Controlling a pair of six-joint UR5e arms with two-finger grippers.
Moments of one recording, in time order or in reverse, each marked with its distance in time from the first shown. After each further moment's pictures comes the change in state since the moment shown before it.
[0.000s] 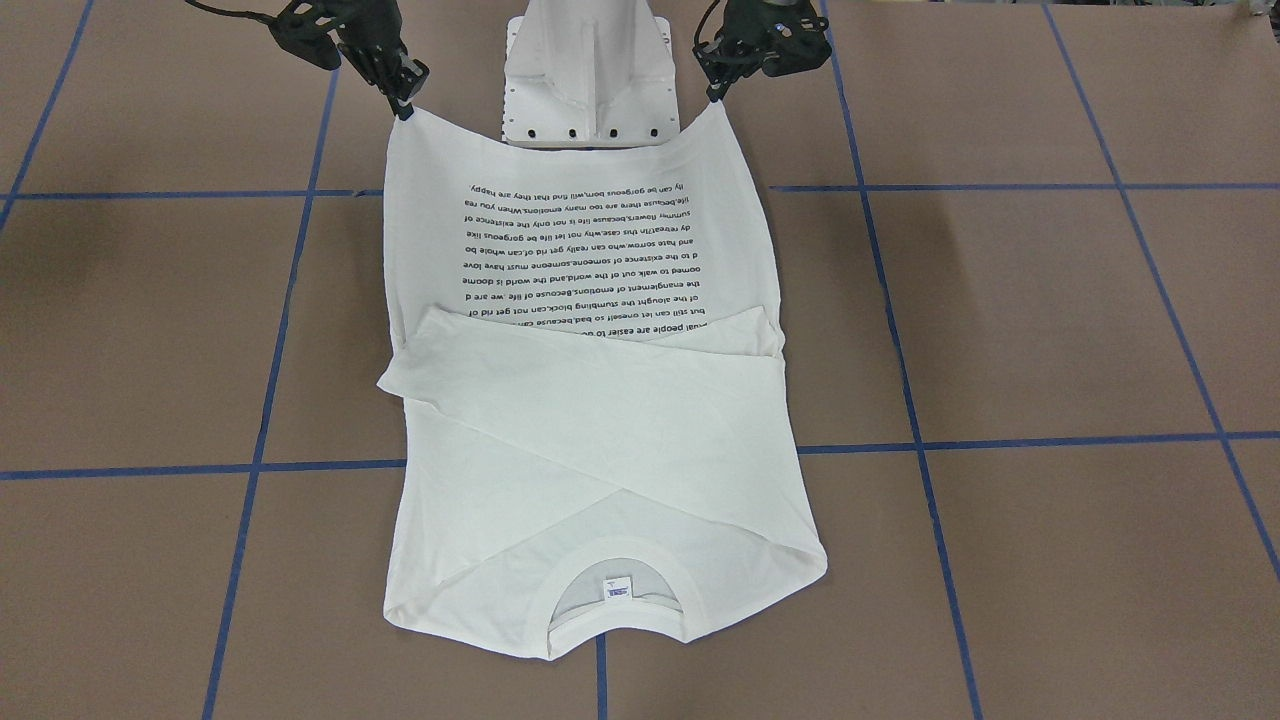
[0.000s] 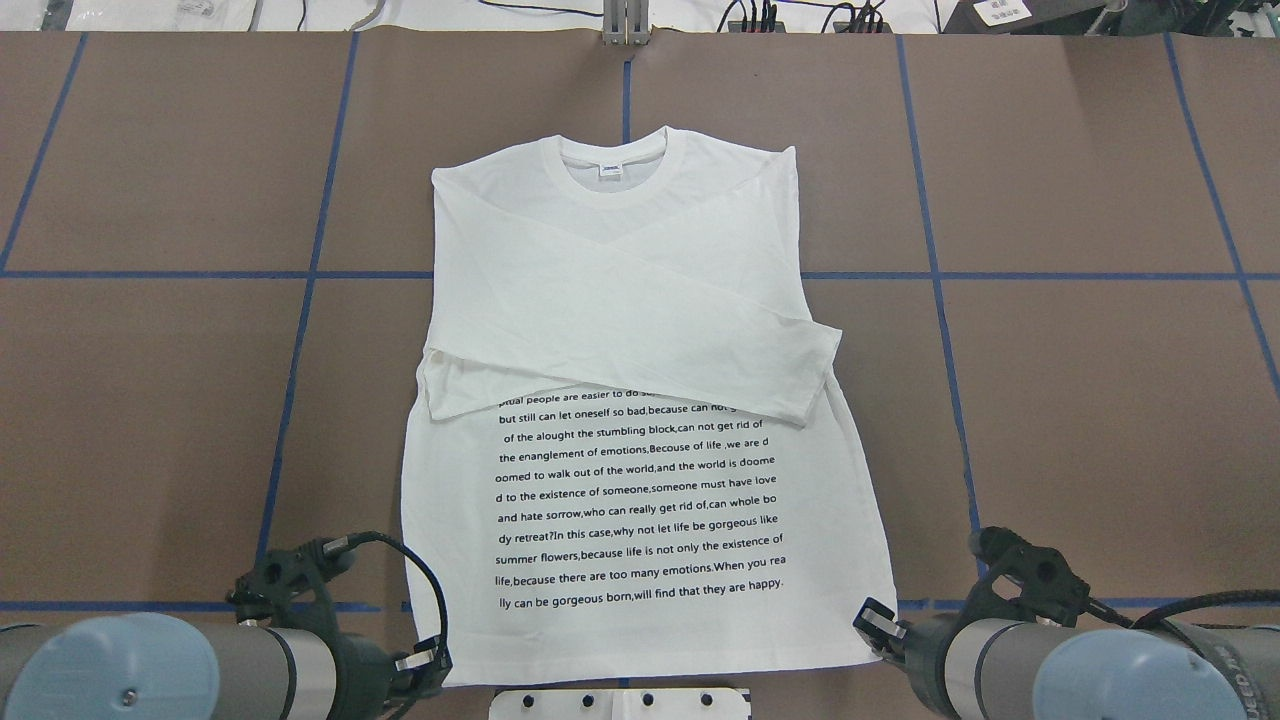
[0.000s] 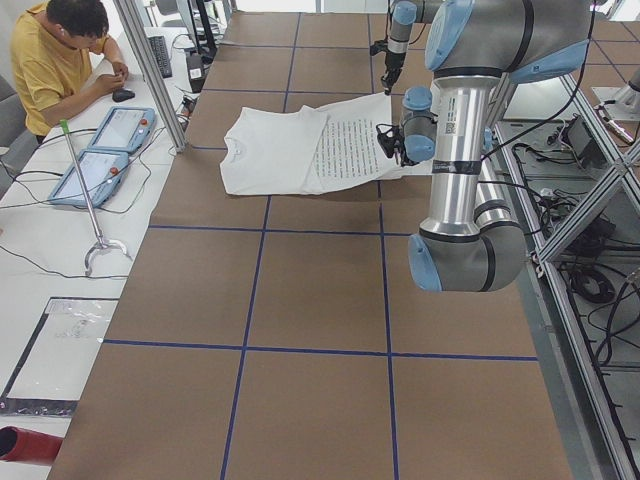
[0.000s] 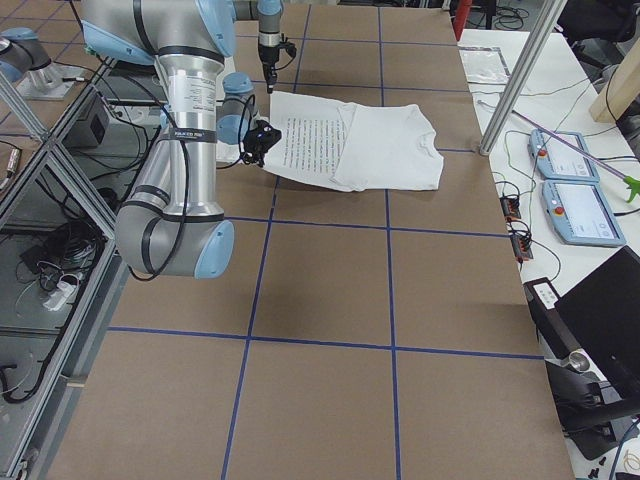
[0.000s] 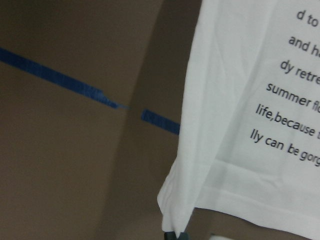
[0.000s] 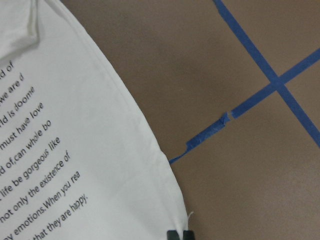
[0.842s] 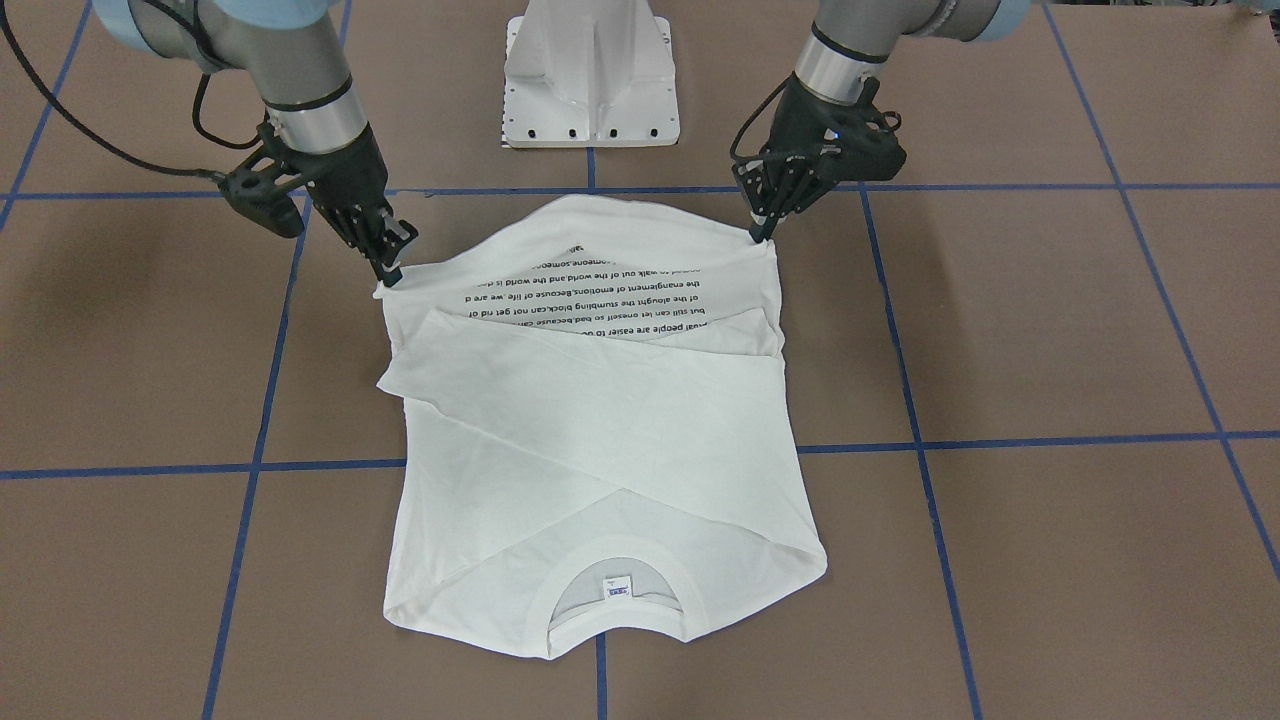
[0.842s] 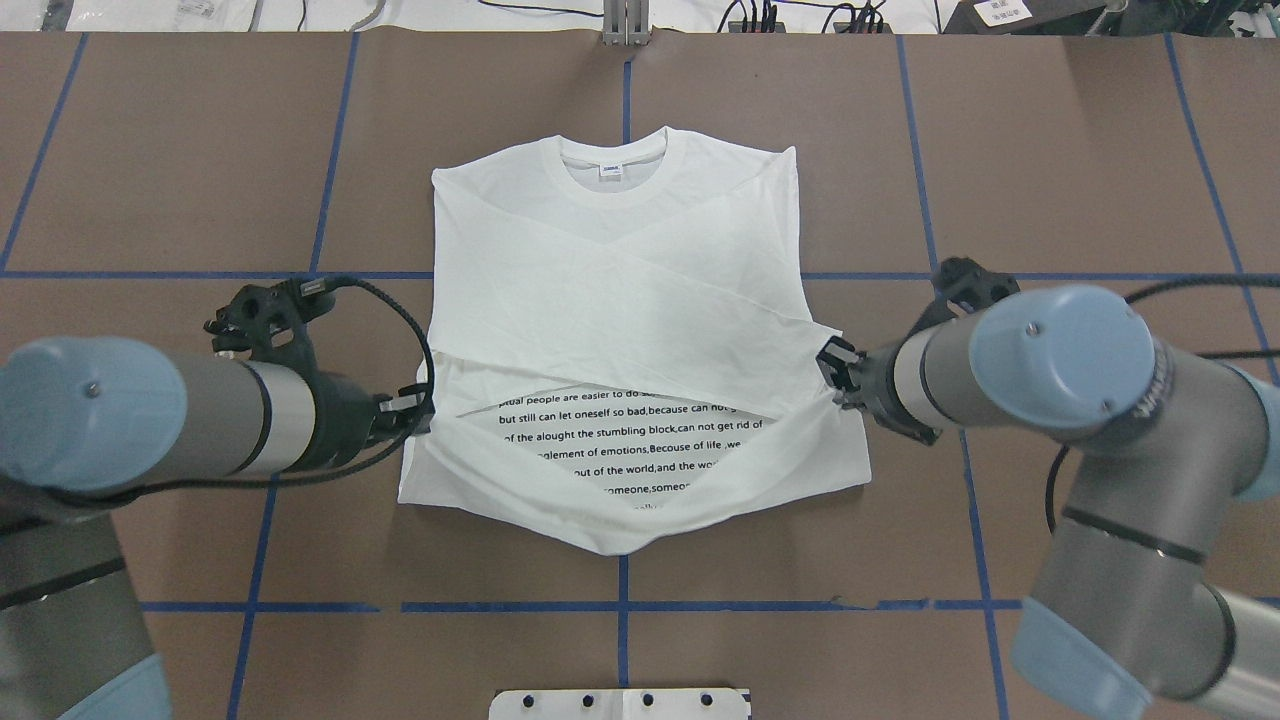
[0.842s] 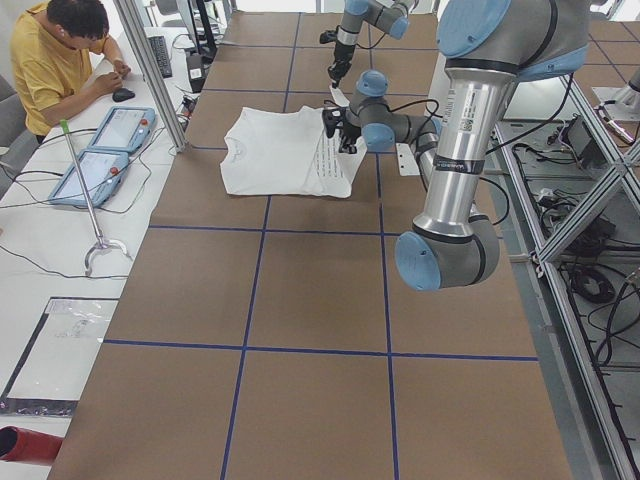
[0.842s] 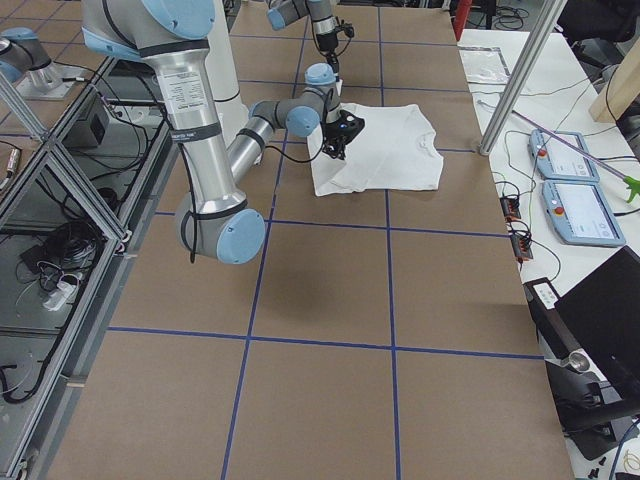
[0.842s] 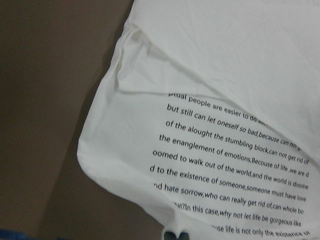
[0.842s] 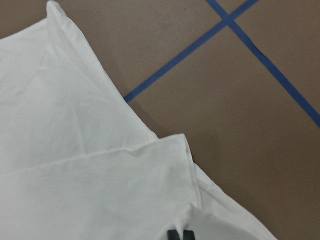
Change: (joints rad) left arm -0.457 -0.214 0.274 -0.027 -0.051 0.425; right arm 0.580 0.398 -0.427 0.002 0.260 -0.414
